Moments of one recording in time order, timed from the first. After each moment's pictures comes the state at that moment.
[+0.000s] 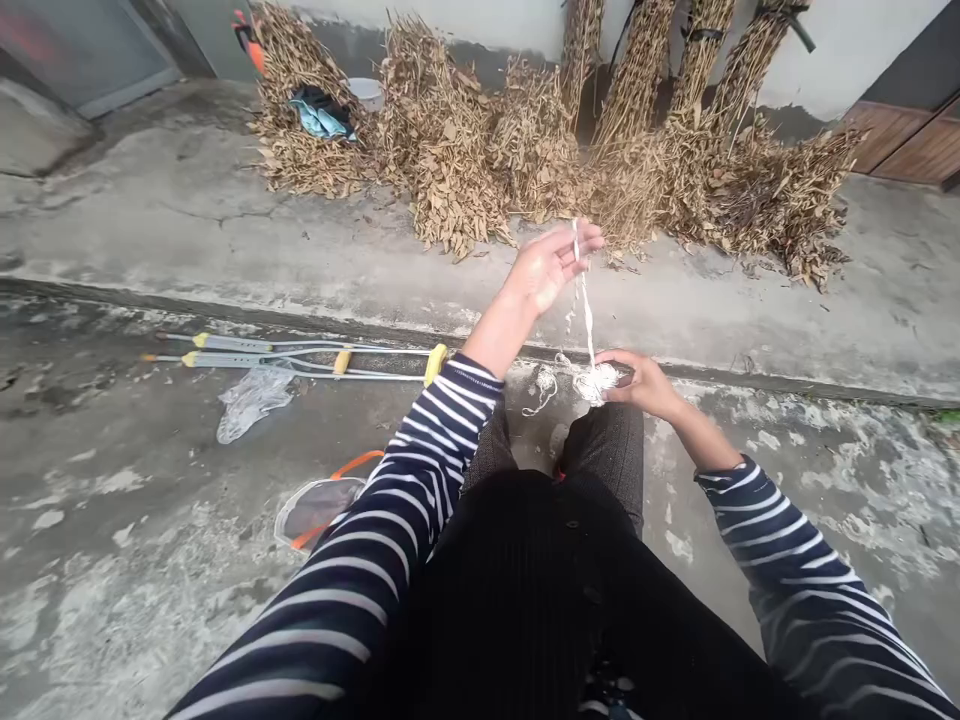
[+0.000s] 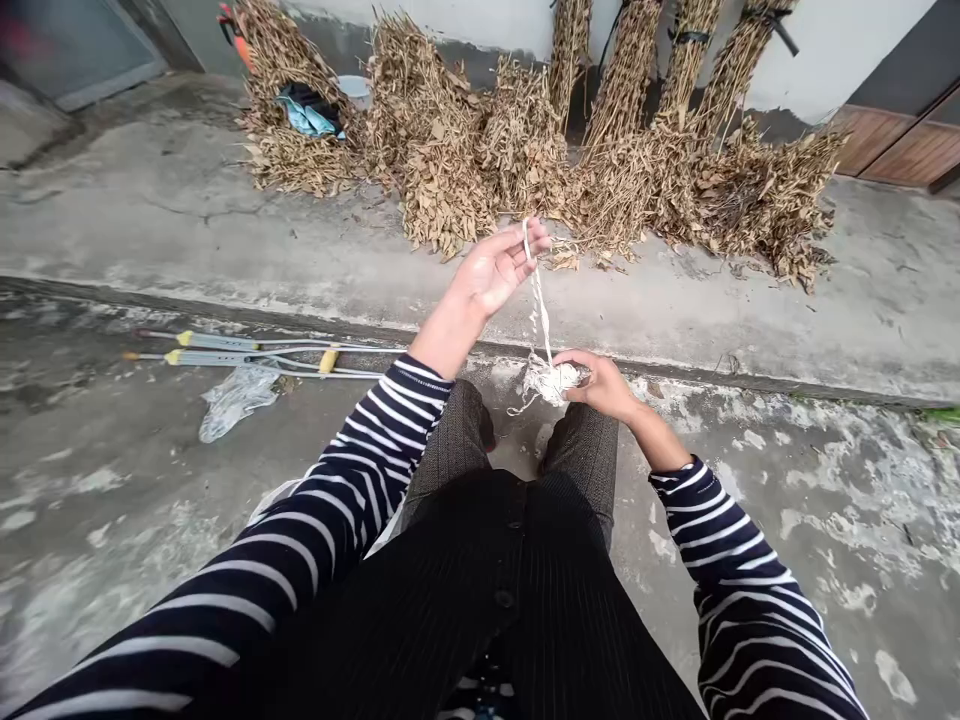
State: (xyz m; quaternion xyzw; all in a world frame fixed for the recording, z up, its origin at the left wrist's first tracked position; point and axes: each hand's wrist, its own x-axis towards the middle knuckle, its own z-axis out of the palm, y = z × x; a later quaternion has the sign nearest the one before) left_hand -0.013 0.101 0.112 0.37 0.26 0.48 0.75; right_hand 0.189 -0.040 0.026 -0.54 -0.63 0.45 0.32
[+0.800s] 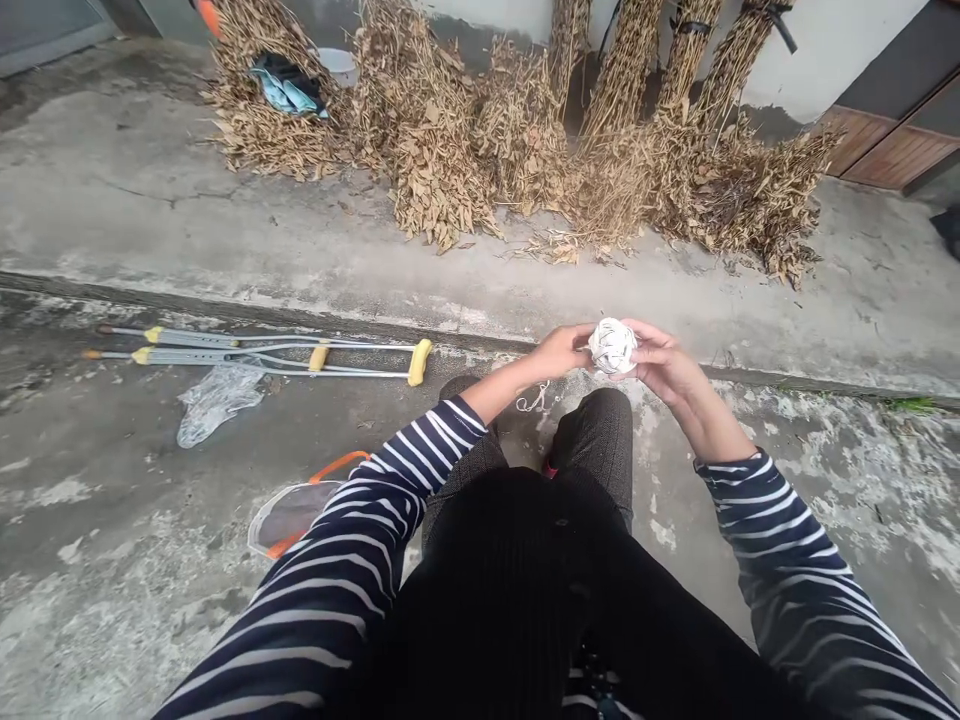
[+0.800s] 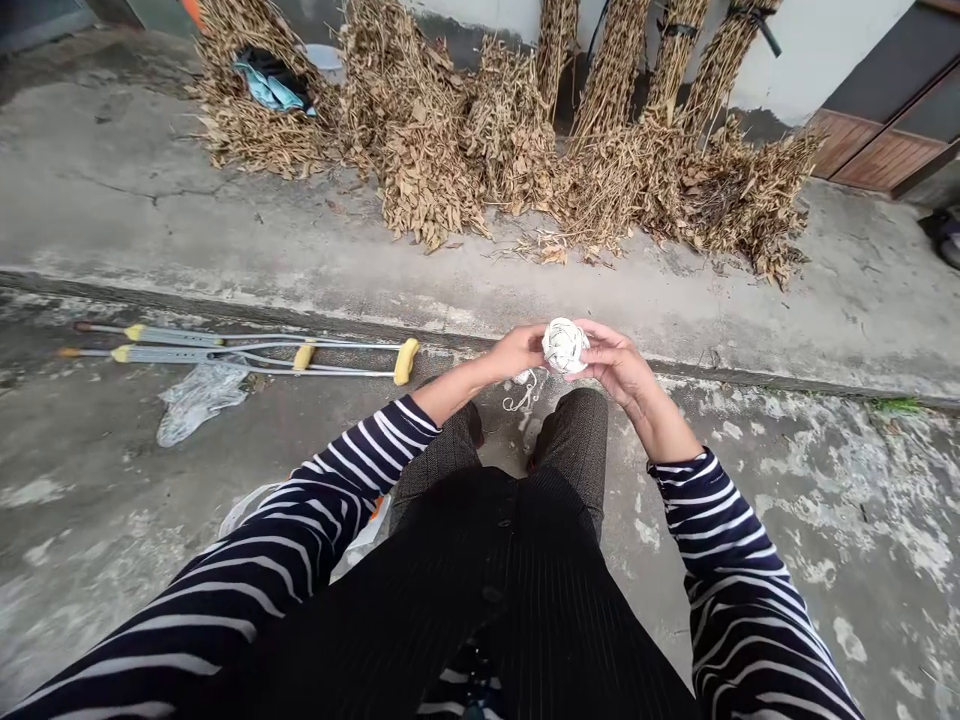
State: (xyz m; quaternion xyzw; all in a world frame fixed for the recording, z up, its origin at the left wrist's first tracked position) left_hand 0.014 0.058 -0.017 0.64 0.22 0.30 0.68; right_hand 0.196 -0.033 0.068 -0.49 -0.38 0.61 0.48
